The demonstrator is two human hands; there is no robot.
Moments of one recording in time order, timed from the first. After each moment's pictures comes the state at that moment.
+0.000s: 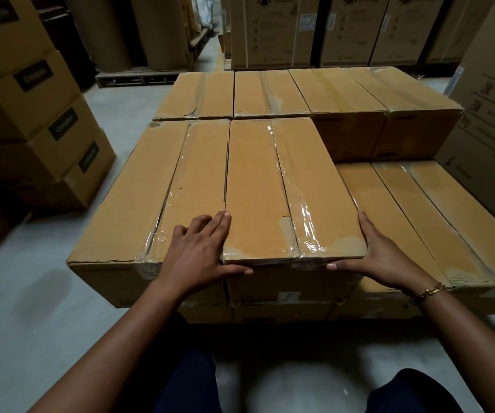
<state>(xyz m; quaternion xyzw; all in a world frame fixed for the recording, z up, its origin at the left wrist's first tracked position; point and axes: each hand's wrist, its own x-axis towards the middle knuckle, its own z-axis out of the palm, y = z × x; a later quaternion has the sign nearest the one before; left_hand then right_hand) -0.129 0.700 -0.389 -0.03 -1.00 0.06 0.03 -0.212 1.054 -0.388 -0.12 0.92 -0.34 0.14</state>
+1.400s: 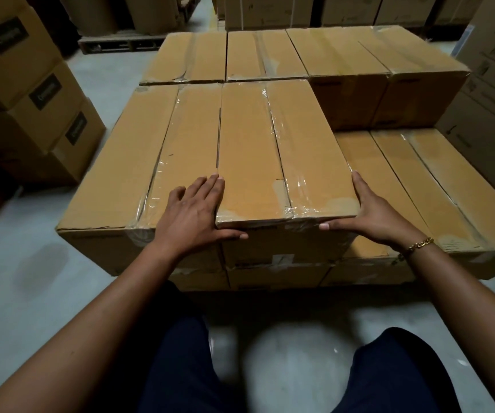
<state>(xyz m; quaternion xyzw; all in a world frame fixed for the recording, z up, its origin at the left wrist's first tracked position) -0.136 0.707 -0.392 -0.03 -1.00 0.04 0.03 -0.226 1.054 -0.393 -0.11 0.93 -0.34 0.14</state>
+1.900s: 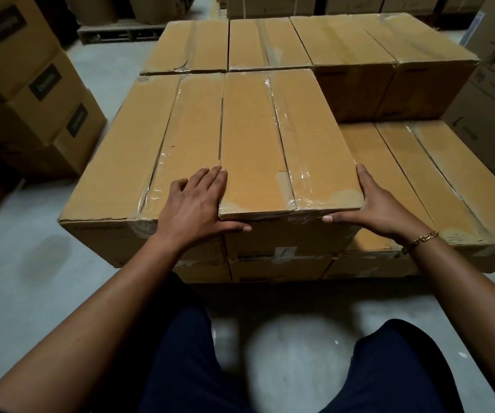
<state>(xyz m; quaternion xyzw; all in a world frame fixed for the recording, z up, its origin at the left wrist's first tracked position) -0.134 0.710 -0.390 -0.03 -1.00 0.04 0.05 -0.225 1.055 -0.395 -0.11 0.92 -0.34 0.14</state>
